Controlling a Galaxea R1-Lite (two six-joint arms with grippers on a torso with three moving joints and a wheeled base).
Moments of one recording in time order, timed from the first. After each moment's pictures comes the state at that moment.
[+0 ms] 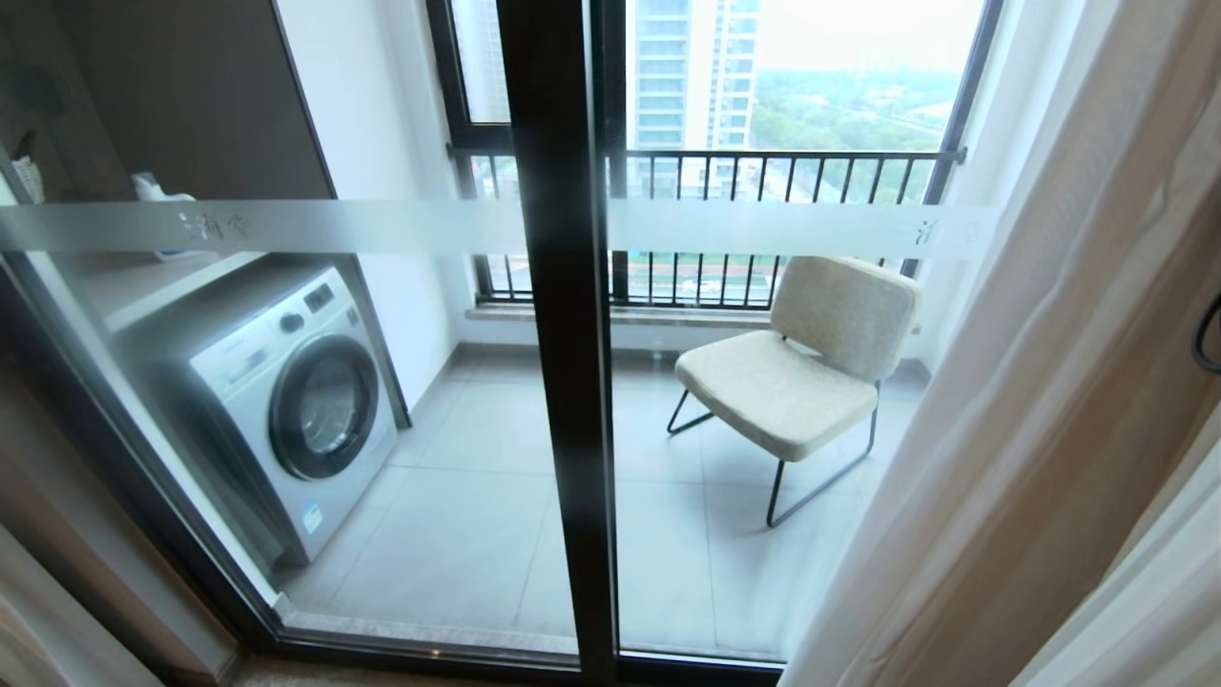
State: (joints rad) left arm 0.00 0.00 0.00 0.01 0.00 -0.03; right arm -0.35 1.58 -1.08 -0.75 -0.07 0.04
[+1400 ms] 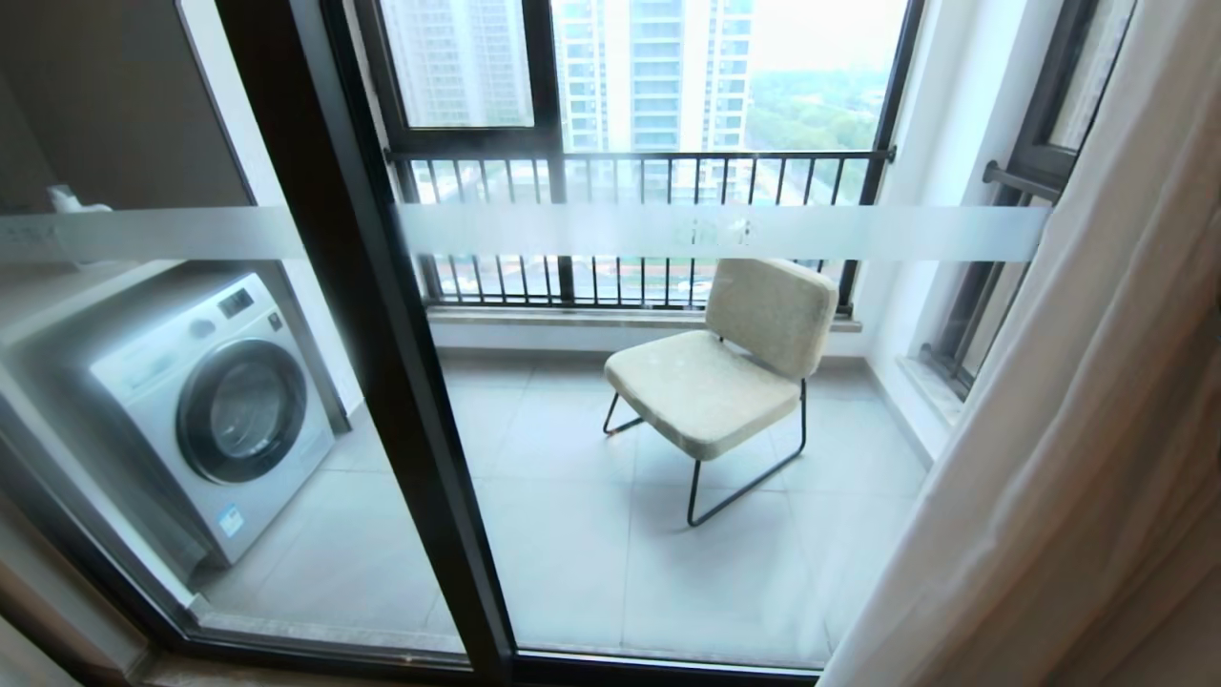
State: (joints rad) left arm 0.00 0.00 0.00 0.01 0.00 -0.03; right arm -0.42 1.59 -1.10 -0.74 -0.07 0.04
